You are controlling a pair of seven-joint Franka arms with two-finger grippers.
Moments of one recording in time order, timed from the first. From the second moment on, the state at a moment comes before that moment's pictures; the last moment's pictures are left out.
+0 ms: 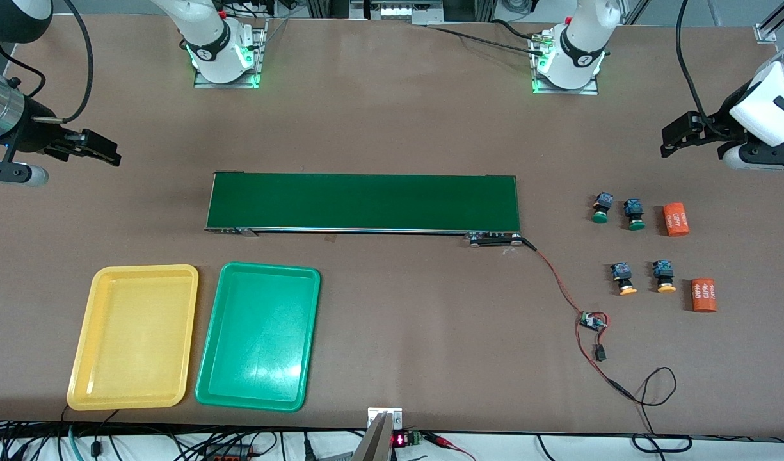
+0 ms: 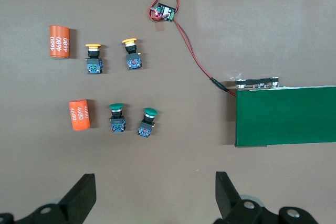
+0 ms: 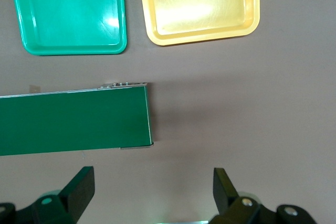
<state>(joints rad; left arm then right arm) -0.07 -0.03 0.02 -1.64 0.00 1.55 -0.01 0.00 0.02 0.02 -1.67 0.00 1.58 0.11</state>
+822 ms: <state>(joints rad) -0.07 0.03 0.04 -1.64 0.00 1.52 -0.01 0.00 0.02 0.01 -1.68 -0.01 1.61 0.11</state>
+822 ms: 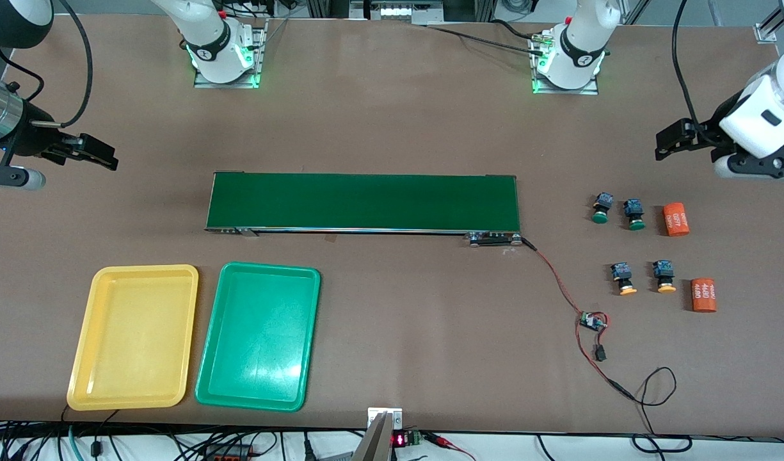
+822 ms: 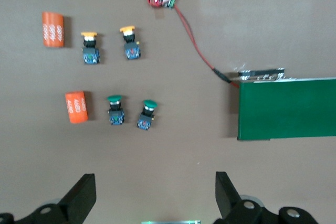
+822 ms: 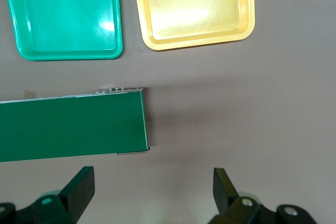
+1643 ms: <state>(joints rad) 0.15 0.43 0.06 -1.63 0.16 2.10 0.41 0.00 0.03 0.01 -1.68 -0.01 1.61 0.11</state>
